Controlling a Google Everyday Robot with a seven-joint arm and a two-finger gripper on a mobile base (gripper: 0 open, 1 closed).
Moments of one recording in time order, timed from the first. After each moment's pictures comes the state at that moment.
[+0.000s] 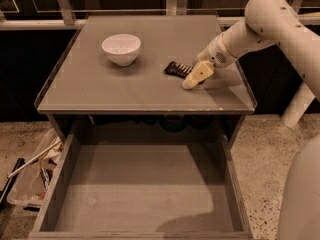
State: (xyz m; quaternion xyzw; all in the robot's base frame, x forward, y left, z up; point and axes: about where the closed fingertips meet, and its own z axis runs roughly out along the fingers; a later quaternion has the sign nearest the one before) arm 0.710 -0.138 0.829 -0.50 0.79 0.15 0.31
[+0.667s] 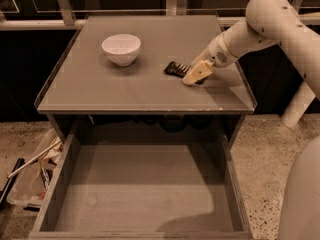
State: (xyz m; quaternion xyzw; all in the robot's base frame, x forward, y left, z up) arm 0.710 -0.138 0.829 -0.50 0.79 0.15 0.31
